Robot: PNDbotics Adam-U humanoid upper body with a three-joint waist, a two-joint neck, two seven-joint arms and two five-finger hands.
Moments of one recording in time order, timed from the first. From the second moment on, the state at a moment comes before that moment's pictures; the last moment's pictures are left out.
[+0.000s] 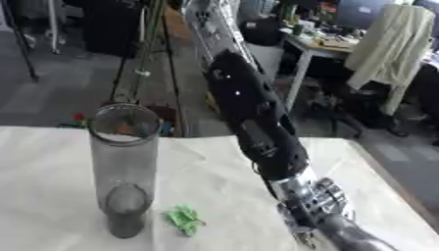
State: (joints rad) left arm -0.61 0.21 -0.09 -1.99 0.00 -0.46 0.12; right arm -1.09 -0.81 -0.03 -1.60 -1.19 -0.06 -0.06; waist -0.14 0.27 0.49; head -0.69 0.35
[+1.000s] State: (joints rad) left arm -0.63 0.21 -0.09 -1.99 0.02 -0.45 0.11; right arm -1.02 -0.81 -0.05 -1.60 -1.19 0.05 -0.08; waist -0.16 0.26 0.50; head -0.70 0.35
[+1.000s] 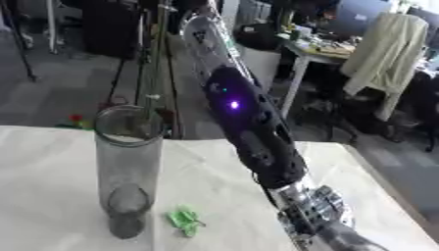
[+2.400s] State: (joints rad) left arm -0.65 0.18 -0.09 -1.99 0.02 -0.45 0.10; right arm -1.00 -0.75 -0.10 -1.63 -1.27 0.07 -0.01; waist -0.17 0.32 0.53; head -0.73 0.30
